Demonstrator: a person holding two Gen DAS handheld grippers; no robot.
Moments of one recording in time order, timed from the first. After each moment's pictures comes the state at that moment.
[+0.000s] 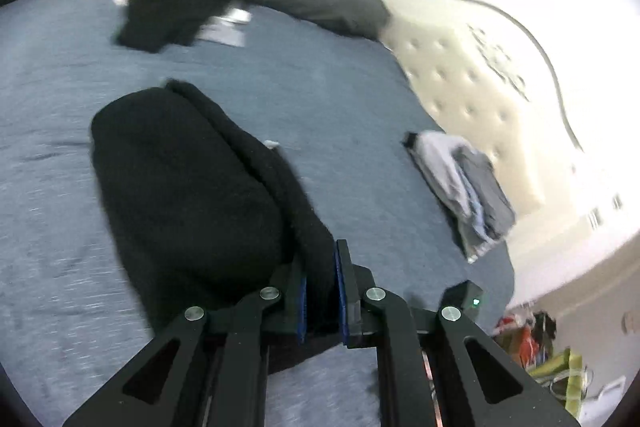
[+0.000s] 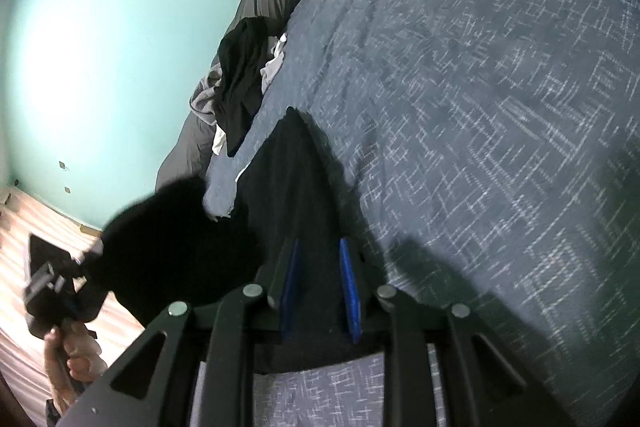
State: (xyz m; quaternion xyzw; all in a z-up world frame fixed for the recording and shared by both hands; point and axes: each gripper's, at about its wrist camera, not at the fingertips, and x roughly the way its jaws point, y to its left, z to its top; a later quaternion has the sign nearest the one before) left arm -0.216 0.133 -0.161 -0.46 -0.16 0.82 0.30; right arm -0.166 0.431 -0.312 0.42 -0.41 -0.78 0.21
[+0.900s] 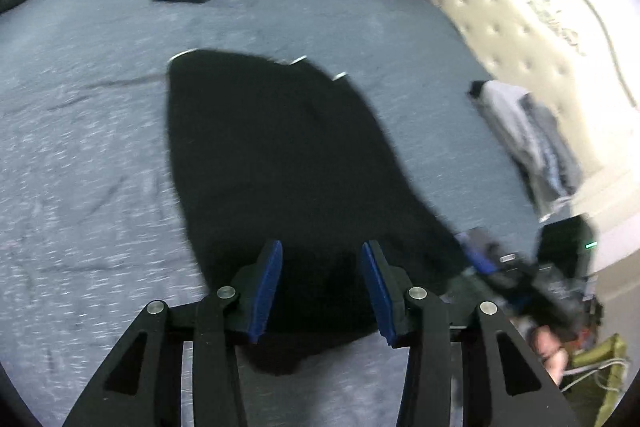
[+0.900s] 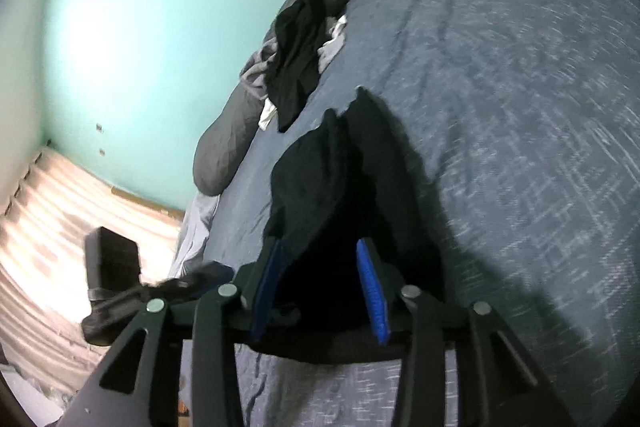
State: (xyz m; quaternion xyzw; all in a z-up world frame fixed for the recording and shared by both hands) left arm -0.195 0.110 -0.243 -0.52 -0.09 0.83 0.21; right arm -0.169 0.395 -0.283 0.41 -0.37 -0.77 0.31
